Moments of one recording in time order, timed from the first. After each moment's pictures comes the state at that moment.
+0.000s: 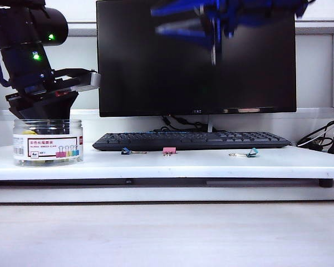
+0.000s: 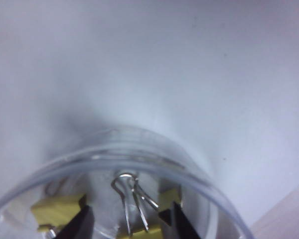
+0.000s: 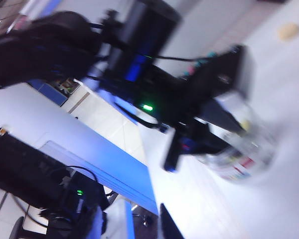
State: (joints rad) left arm -0.28 1.72 1.34 -0.82 0.15 0.34; right arm 0.40 1.58 1.17 0.08 -1.09 0.42
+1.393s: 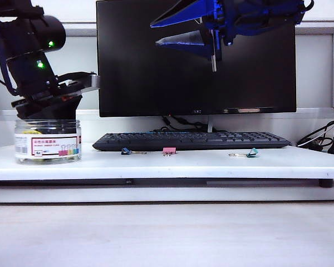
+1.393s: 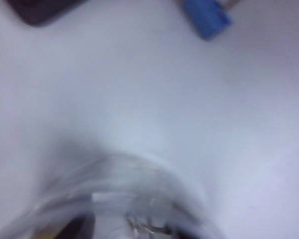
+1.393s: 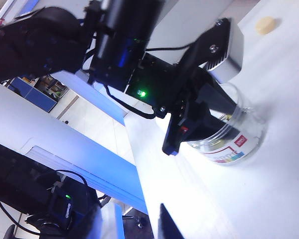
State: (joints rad) left arm -0.24 1.78 1.38 -0.74 0.22 0.33; right arm 0.40 1.60 1.17 0.07 -1.05 0.42
